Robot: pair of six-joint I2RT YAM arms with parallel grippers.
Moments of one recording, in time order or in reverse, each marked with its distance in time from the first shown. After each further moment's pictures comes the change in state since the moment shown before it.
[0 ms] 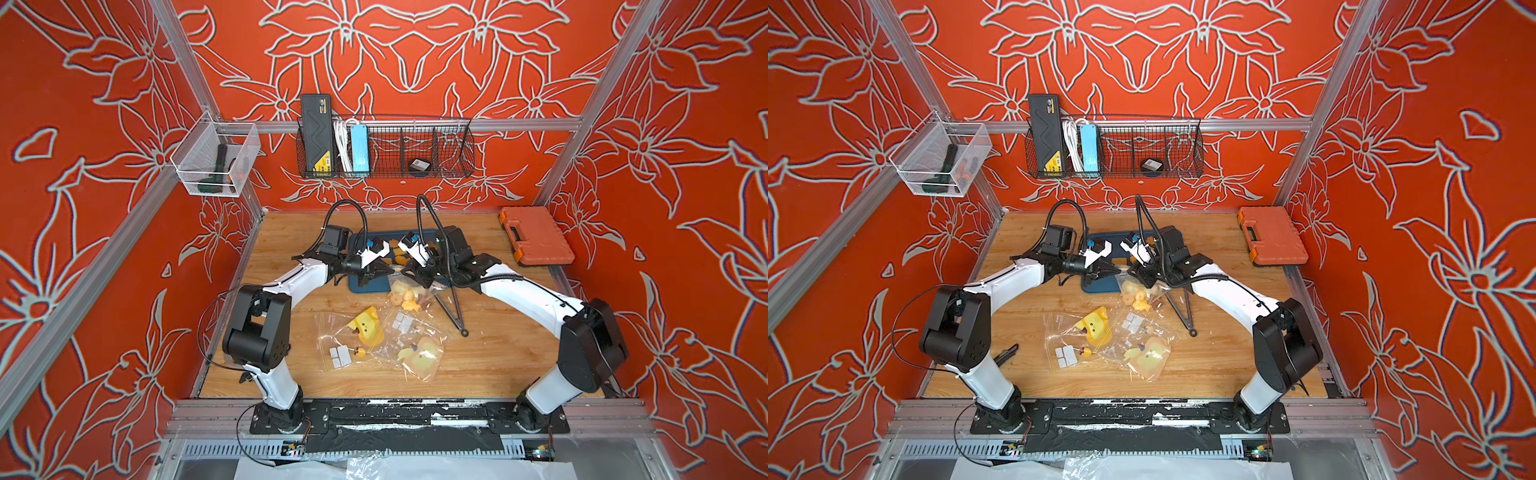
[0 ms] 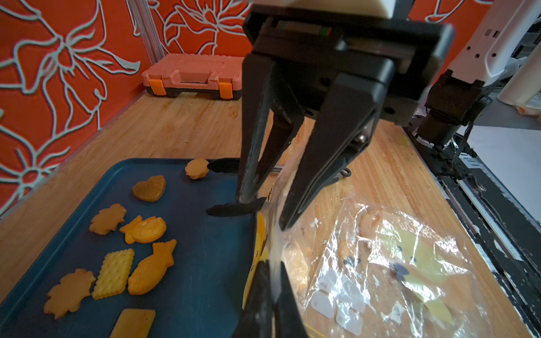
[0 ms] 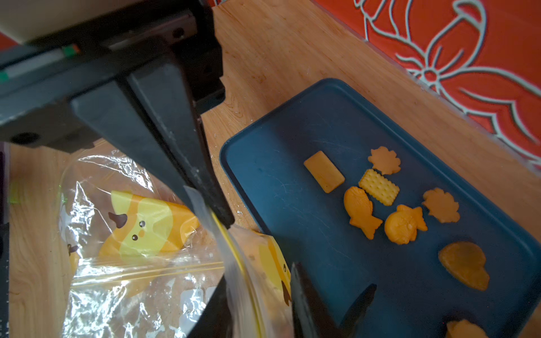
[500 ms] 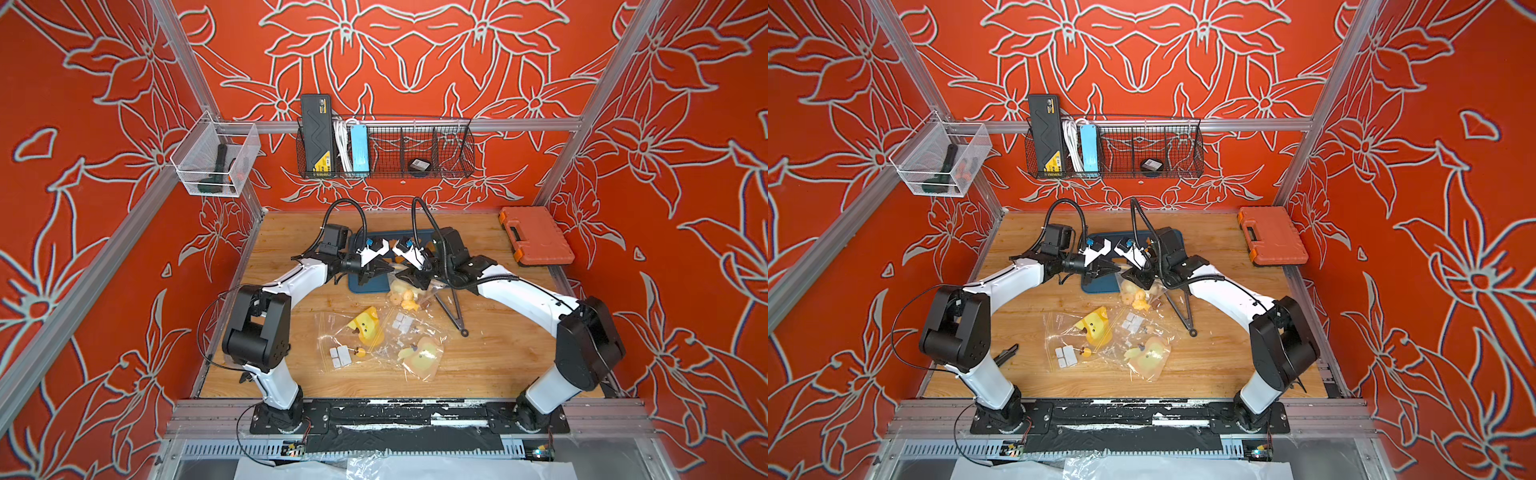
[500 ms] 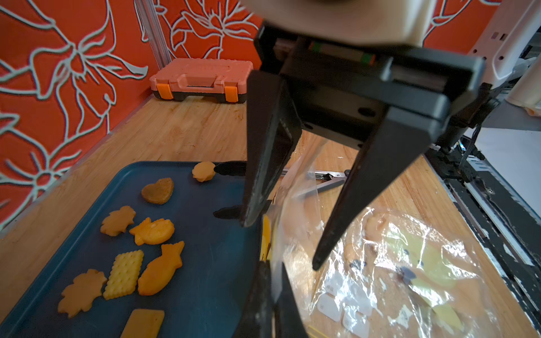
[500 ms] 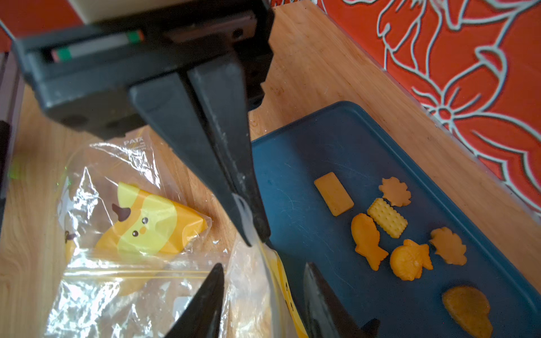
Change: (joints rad) left arm 0.006 -0.002 0.000 0.037 -0.005 -0.023; right arm 0.008 0.013 -0.016 0.046 -0.038 -0.136
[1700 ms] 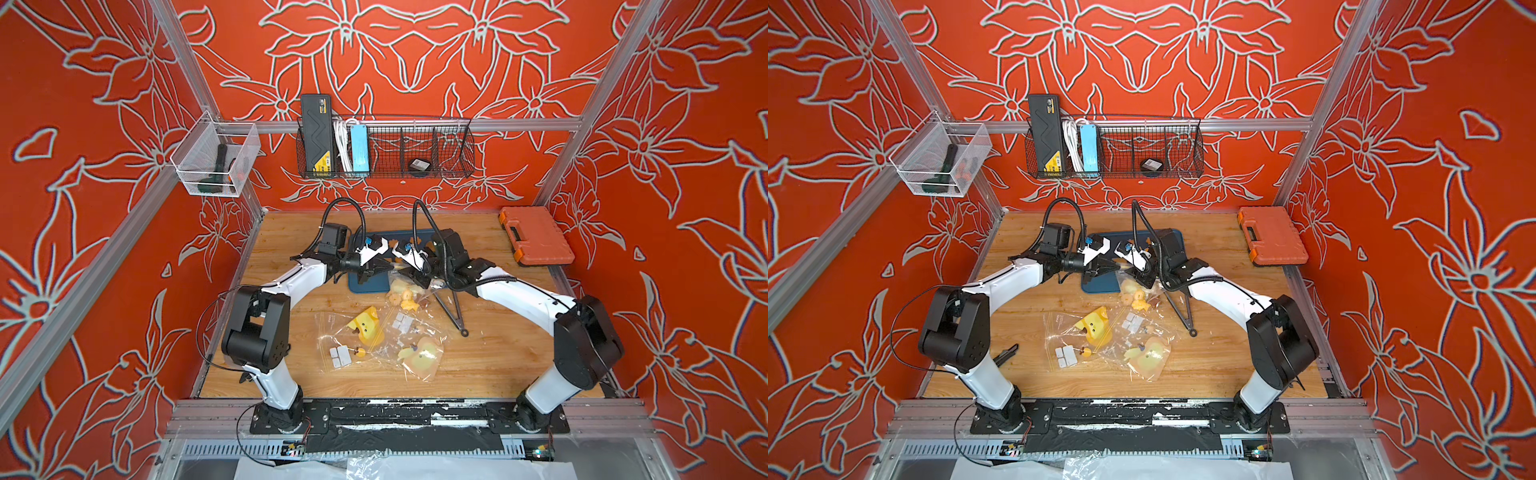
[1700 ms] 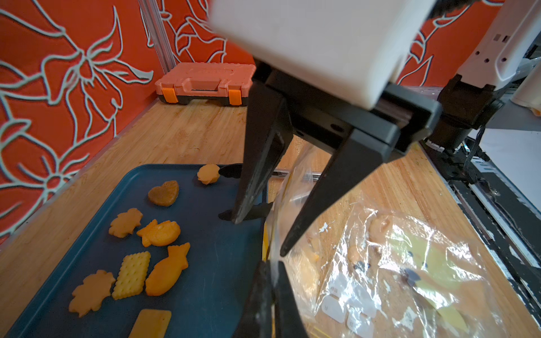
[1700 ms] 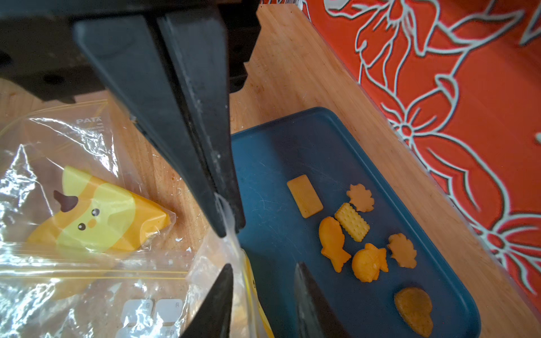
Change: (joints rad) left arm 0.005 -0.004 0.000 0.015 0.001 -0.005; right arm 0.000 0.005 -0.033 0.093 0.084 -0.087
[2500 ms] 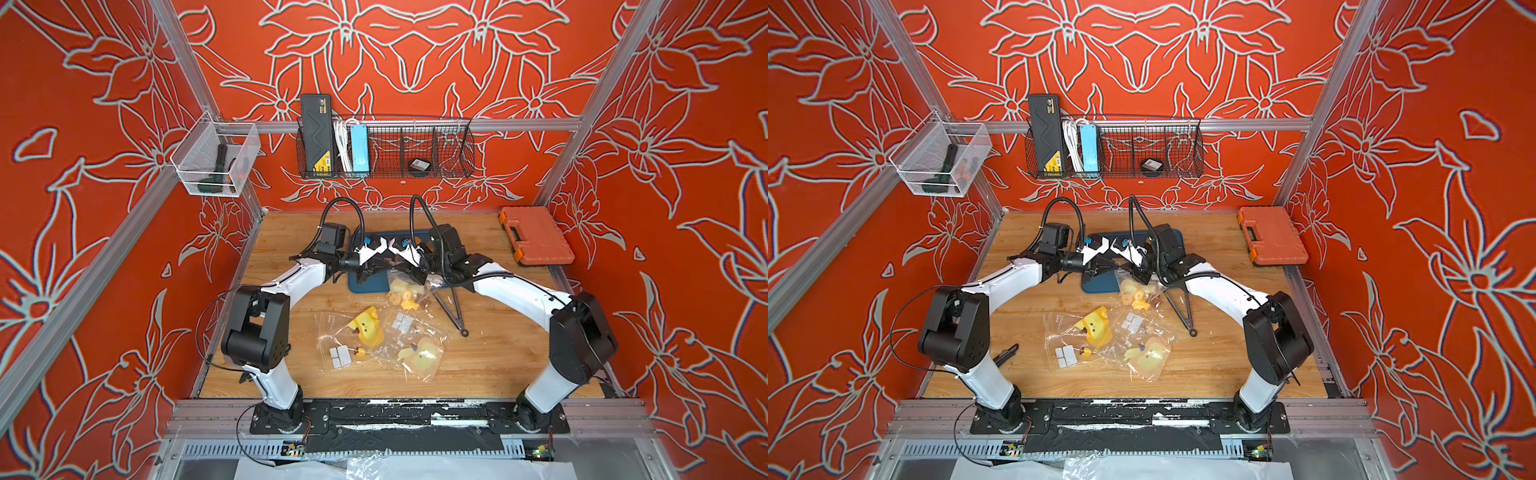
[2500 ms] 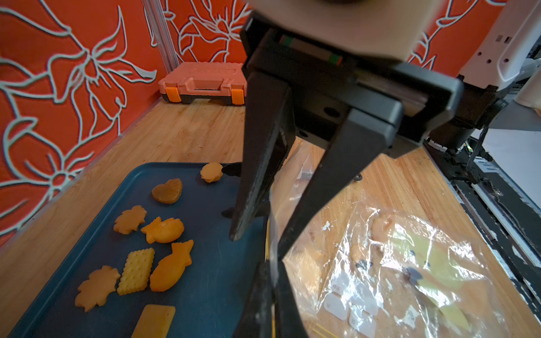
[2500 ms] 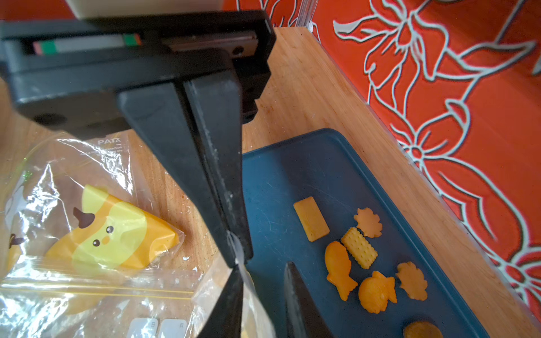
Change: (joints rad) left arm 0.006 0.000 0.000 0.000 0.000 0.001; right arm 0.000 0.038 0.065 -0.011 -0.080 0.001
